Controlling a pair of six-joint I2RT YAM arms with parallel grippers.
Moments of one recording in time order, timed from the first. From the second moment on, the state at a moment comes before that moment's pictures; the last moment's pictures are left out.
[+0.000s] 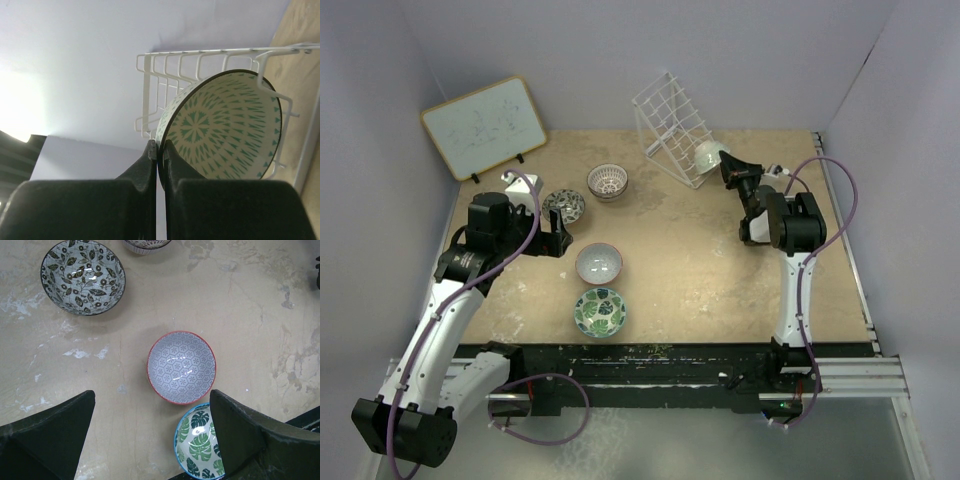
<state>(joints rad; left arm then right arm) -0.21 0.91 0.93 -0.62 0.22 -0.16 0.02 2.47 1.18 1.51 -0.22 1.68</state>
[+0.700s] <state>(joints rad) -0.21 0.90 0.93 -0.62 0.23 -0.16 0.02 2.47 1.12 1.51 -0.26 1.68</state>
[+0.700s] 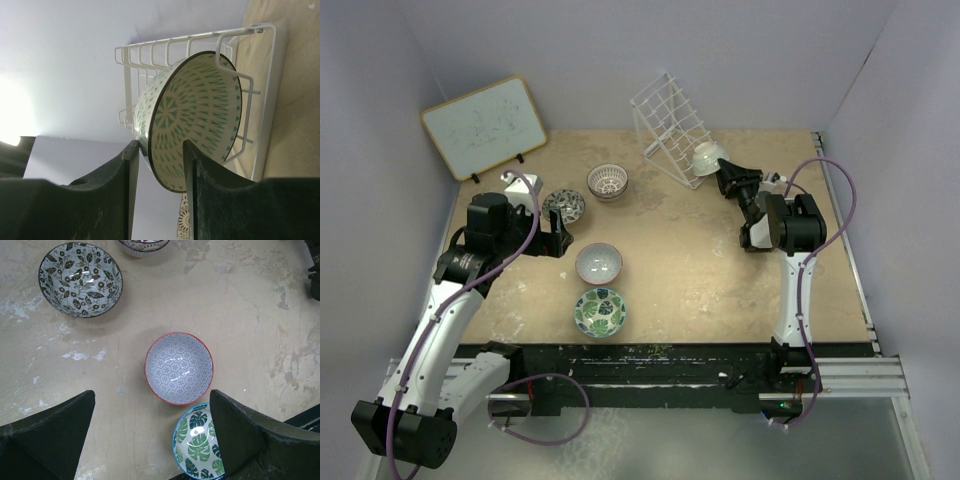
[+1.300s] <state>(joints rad) -0.21 0.89 0.93 -0.62 0.23 -0.18 0.02 2.46 1.12 1.50 -0.31 1.67</state>
